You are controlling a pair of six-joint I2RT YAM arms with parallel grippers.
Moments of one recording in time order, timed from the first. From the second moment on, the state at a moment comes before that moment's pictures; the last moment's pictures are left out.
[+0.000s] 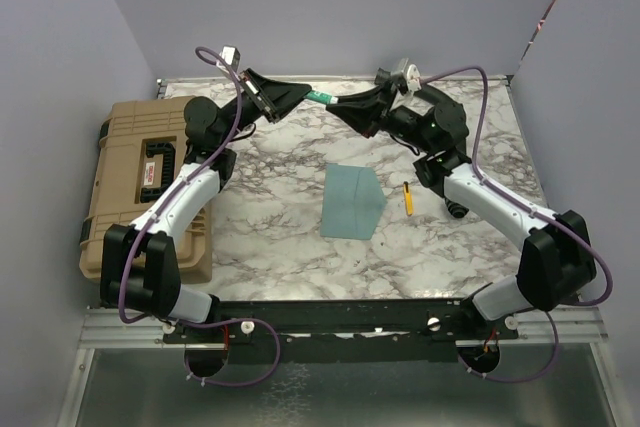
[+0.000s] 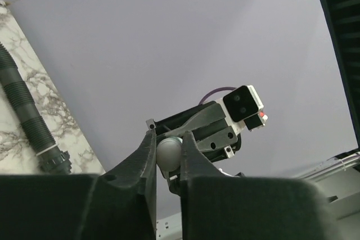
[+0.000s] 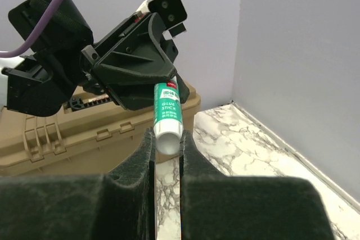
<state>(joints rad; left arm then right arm) -0.24 1.43 1.03 0.82 0.70 -1.50 0.53 1.46 1.09 0.78 -0.63 0.21</state>
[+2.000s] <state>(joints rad) -0.35 1.46 1.01 1.05 0.51 -1.84 0.56 1.64 1.26 1.10 -0.72 0.23</state>
